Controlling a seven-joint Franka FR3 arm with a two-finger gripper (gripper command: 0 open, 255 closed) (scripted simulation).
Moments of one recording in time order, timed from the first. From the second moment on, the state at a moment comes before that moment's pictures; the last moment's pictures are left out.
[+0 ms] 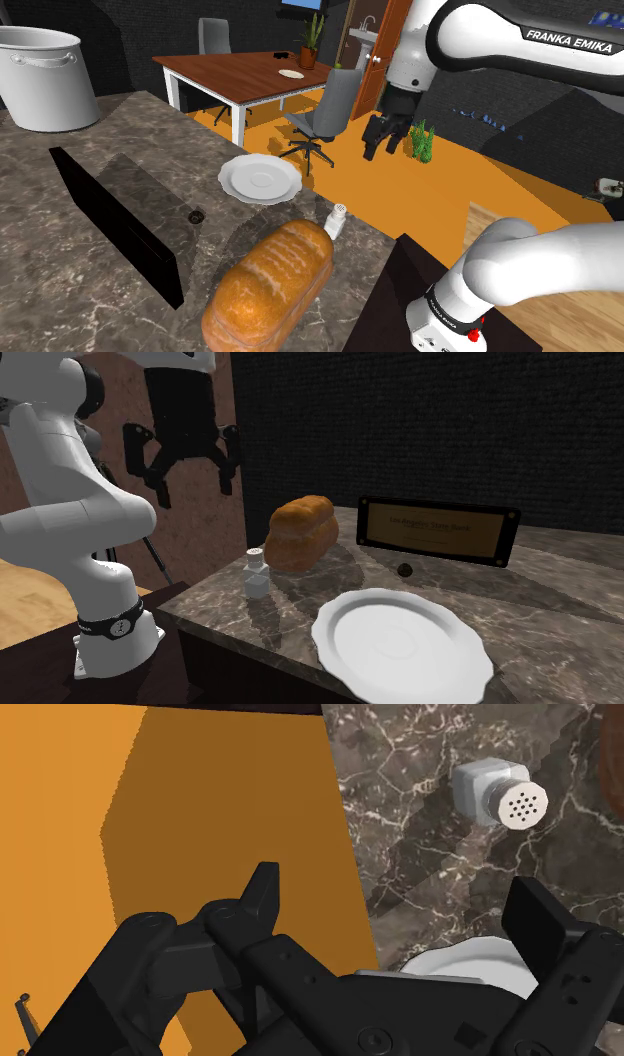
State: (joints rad) arm 0.03 -0.69 0.16 -2.31 0.14 1.58 0.13
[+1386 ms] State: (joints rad) arm 0.03 -0.09 0.63 -2.01 0.08 1.93 0.85
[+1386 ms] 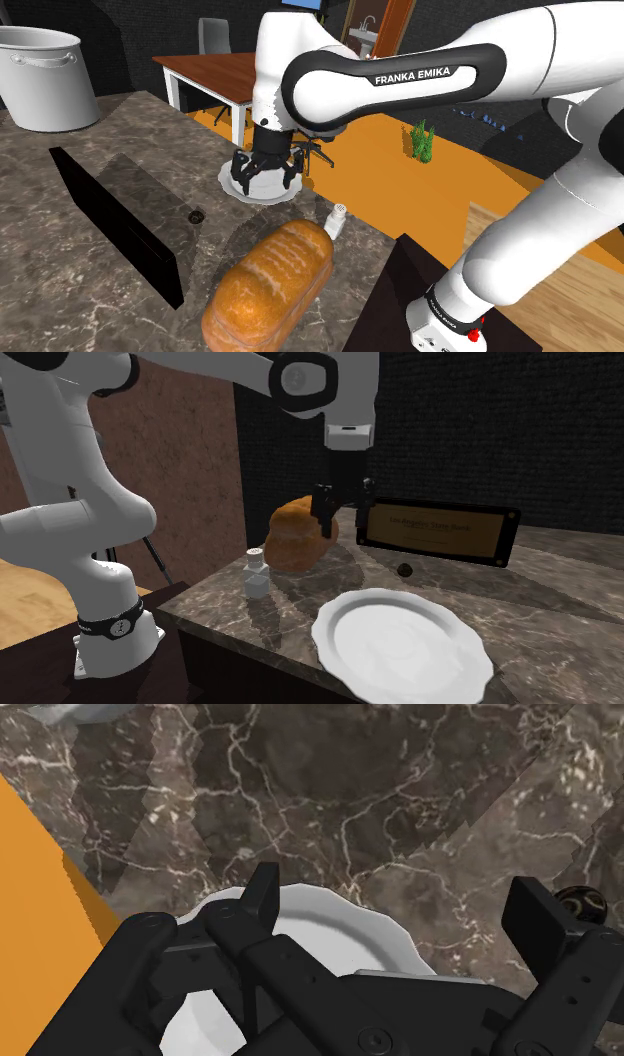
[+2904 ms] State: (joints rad) arm 0.27 0.53 0.61 -1.54 -0.32 1.97 1.31
